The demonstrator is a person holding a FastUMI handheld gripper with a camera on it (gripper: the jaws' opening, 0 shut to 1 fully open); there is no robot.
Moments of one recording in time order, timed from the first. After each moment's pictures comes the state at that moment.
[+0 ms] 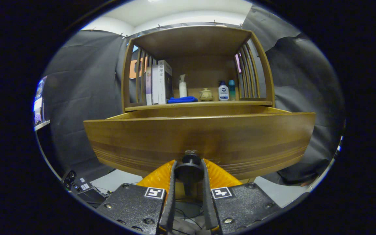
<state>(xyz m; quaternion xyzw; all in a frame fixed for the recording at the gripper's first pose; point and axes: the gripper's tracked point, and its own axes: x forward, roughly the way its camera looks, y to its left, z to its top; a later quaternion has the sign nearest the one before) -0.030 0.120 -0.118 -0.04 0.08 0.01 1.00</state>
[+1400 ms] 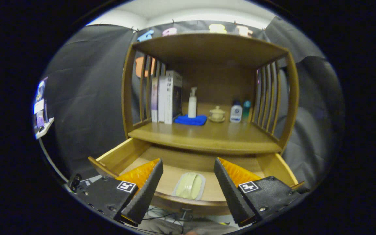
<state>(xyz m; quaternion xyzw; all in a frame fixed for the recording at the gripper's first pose) 0.036 0.148 0.009 -0.08 0.17 0.06 0.98</state>
